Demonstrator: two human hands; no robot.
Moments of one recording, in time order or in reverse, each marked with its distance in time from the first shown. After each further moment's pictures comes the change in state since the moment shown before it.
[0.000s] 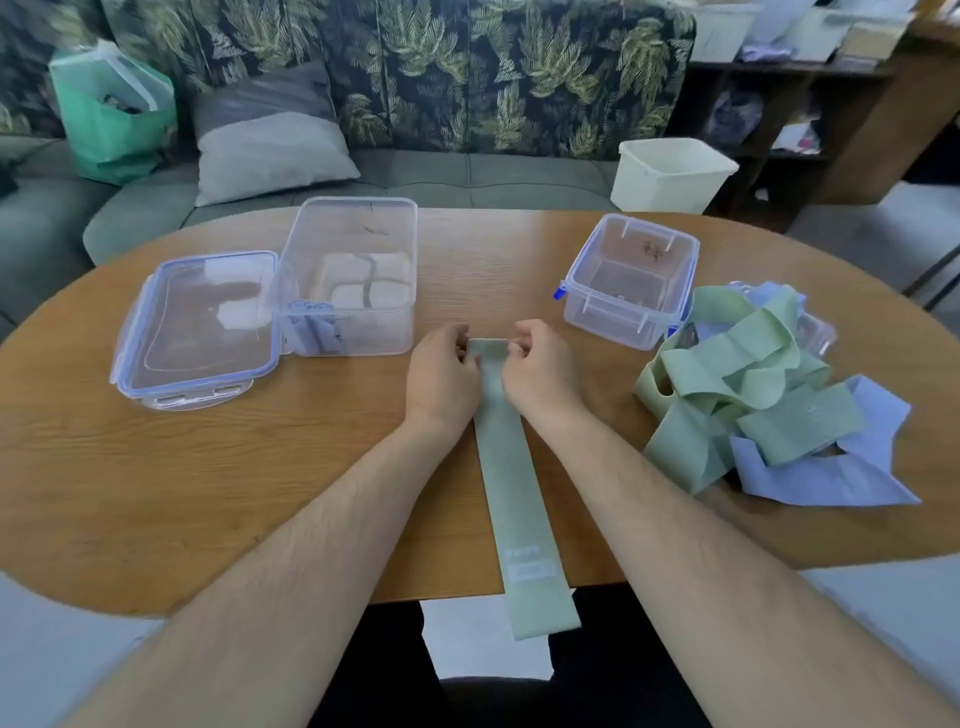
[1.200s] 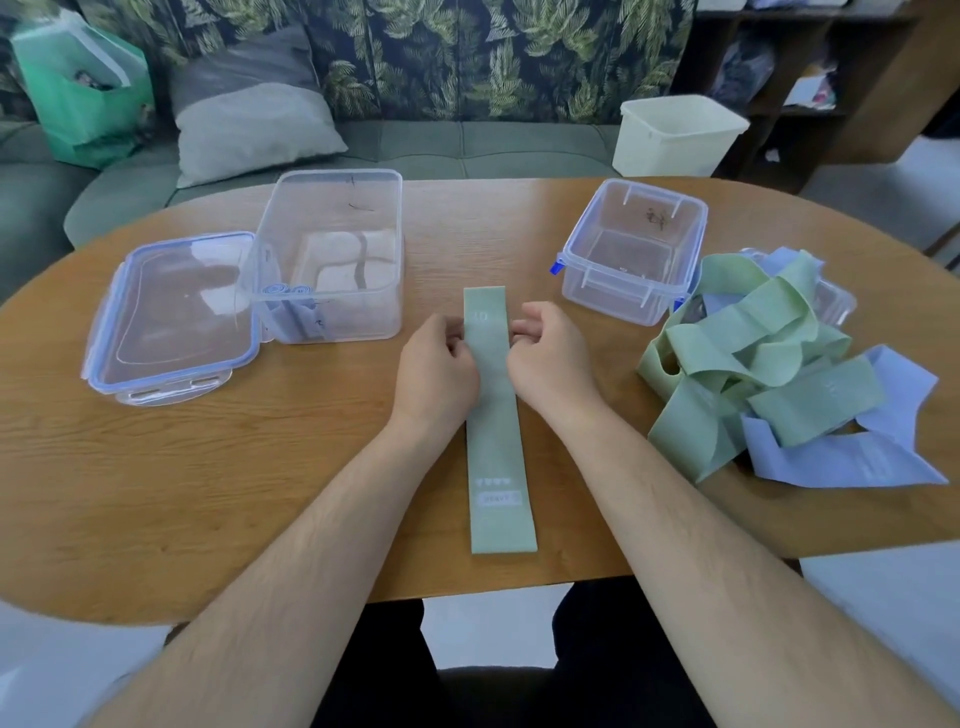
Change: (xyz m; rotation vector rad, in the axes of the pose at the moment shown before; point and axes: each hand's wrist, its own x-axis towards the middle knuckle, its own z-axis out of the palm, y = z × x) left_hand -0.016 0.010 -0.005 -0.097 -0.047 -0.093; right_hand -0.014 0.000 -0.017 0.183 -0.061 0.063
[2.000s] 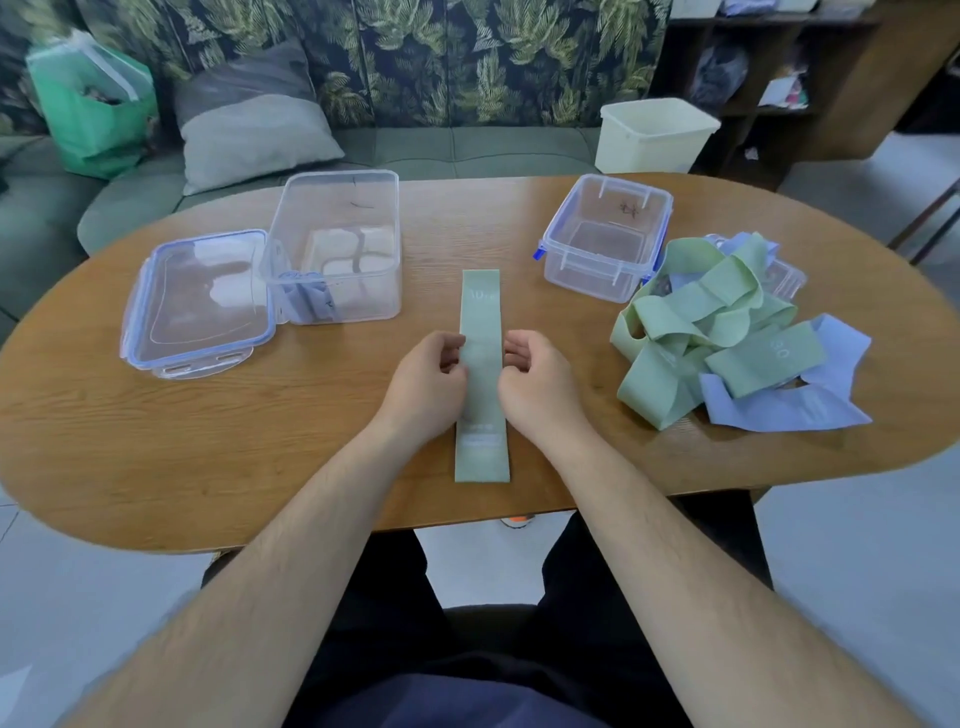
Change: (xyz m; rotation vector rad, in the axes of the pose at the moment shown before) left_hand -0.053 0.006 -0.030 0.041 -0.213 -0.037; right_hand -0.073 0.007 -0.006 0.039 -0.014 0.014
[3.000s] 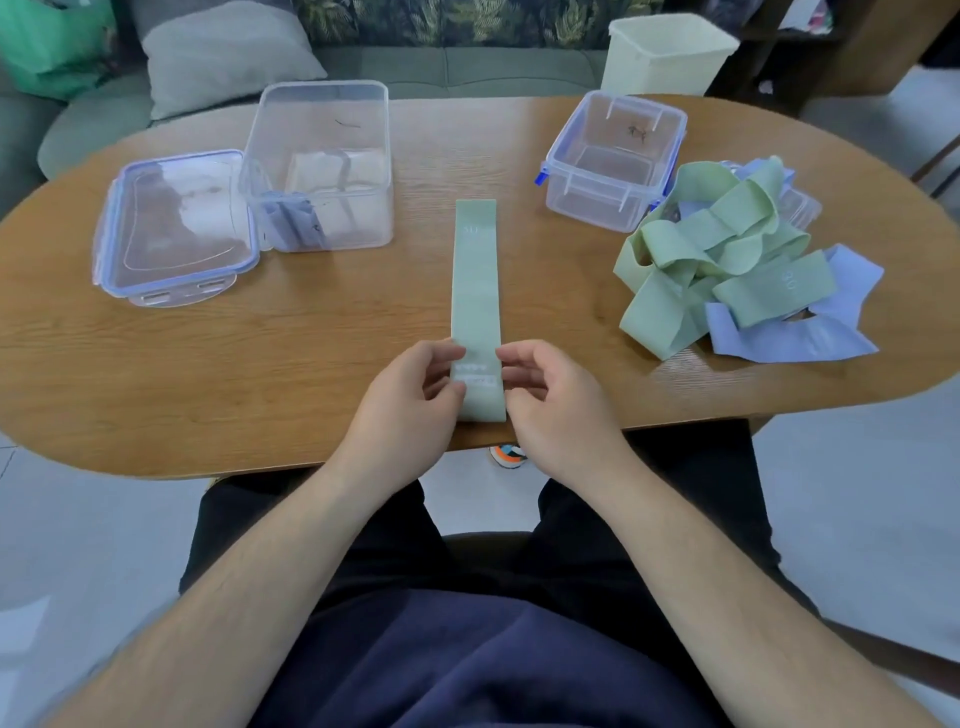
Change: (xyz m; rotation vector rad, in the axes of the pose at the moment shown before) left_hand -0.092 -0.019 -0.007 -0.115 -0.047 0.010; right_hand -0.088 0.022 -0.018 -0.085 -0.132 -0.032
